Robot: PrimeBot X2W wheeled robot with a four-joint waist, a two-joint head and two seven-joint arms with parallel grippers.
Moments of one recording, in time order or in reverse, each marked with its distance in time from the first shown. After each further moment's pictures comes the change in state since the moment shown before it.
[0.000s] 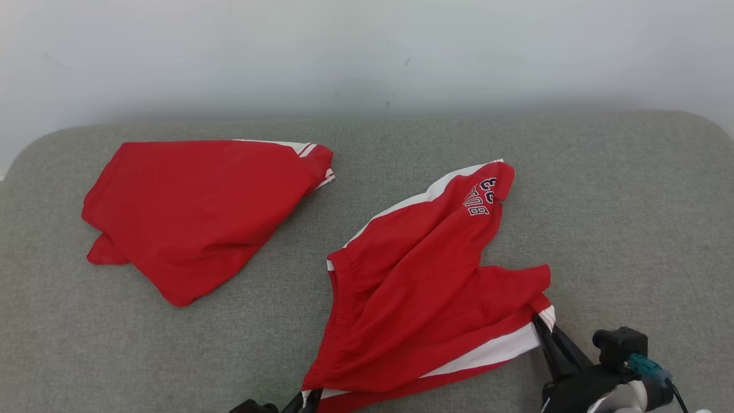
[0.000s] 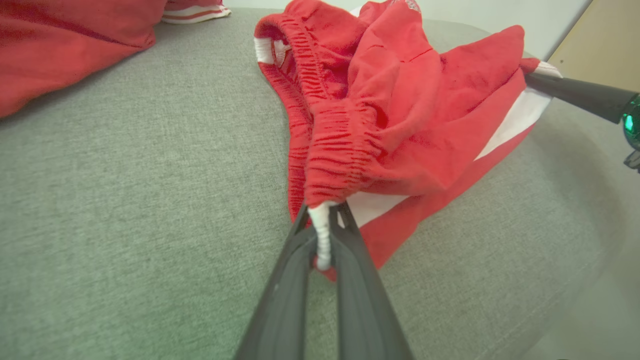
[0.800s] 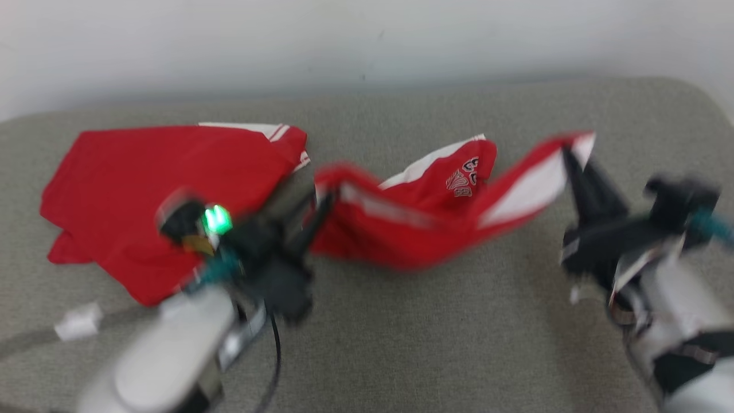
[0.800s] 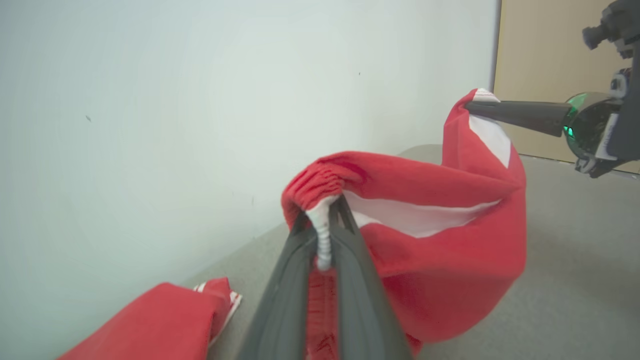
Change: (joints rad) left arm -0.465 0.125 -0.110 -0.202 0.020 0.000 0.038; right arm -0.248 -0.052 -0.077 -0.246 0.030 0.000 0.075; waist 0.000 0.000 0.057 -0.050
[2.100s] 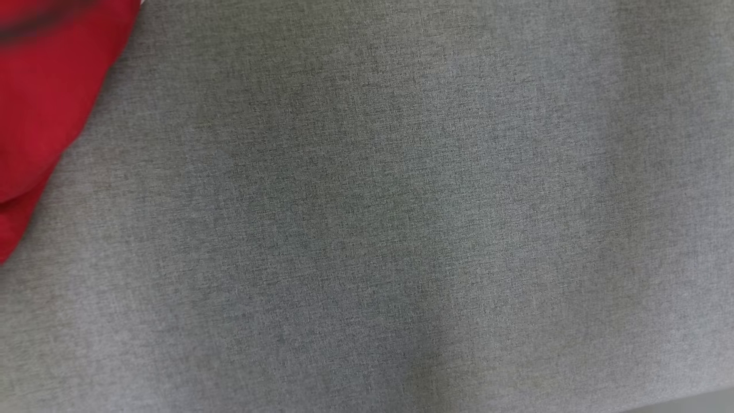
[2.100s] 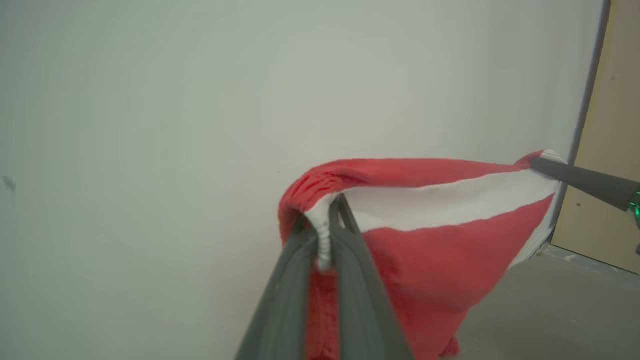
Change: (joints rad) left arm -1.290 -0.001 -0.245 0.514 -0.520 0.000 -0.031; right arm -1.232 0.005 0.099 0.435 0.203 0.000 0.111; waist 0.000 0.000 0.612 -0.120
